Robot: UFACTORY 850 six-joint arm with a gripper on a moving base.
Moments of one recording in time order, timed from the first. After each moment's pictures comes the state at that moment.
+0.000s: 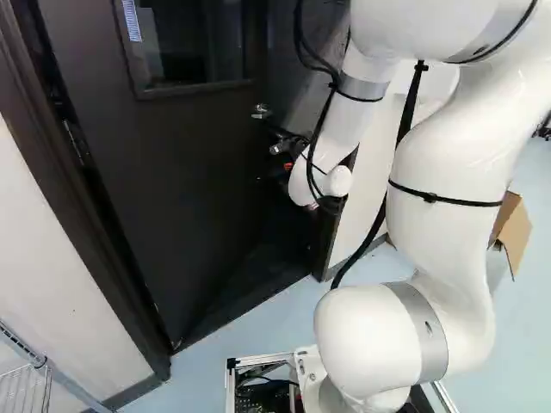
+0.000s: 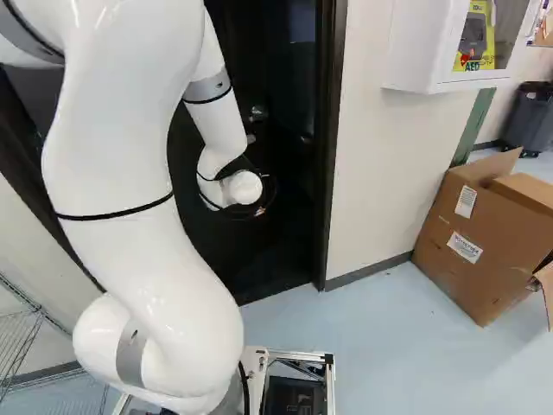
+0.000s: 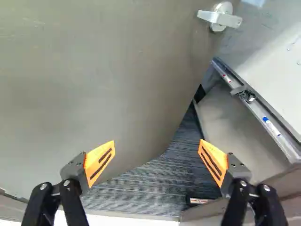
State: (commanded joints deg) arm -2.9 -11.5 -31.0 -28.8 50.0 0.0
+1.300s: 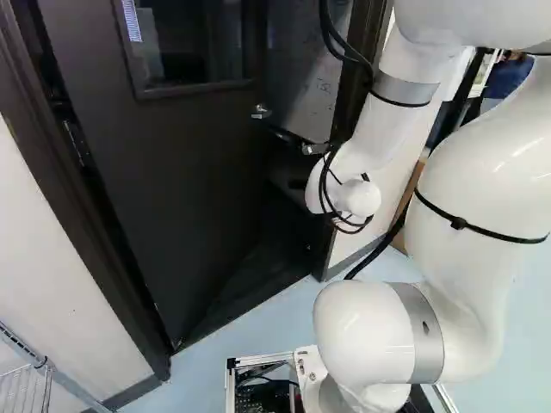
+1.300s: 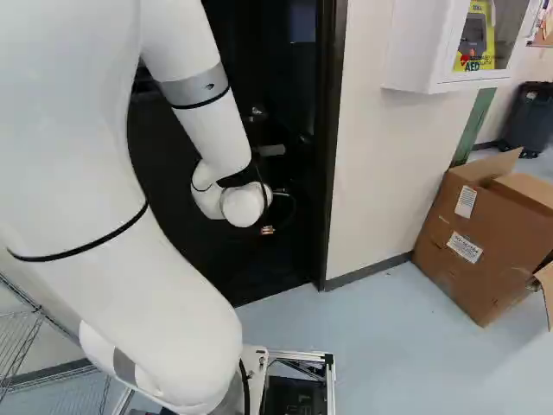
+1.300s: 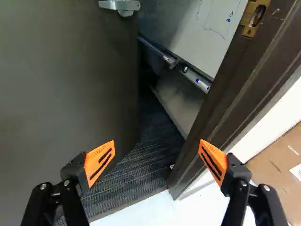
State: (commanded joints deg) arm -10.6 -2.0 -20.5 -13.2 50.0 0.0
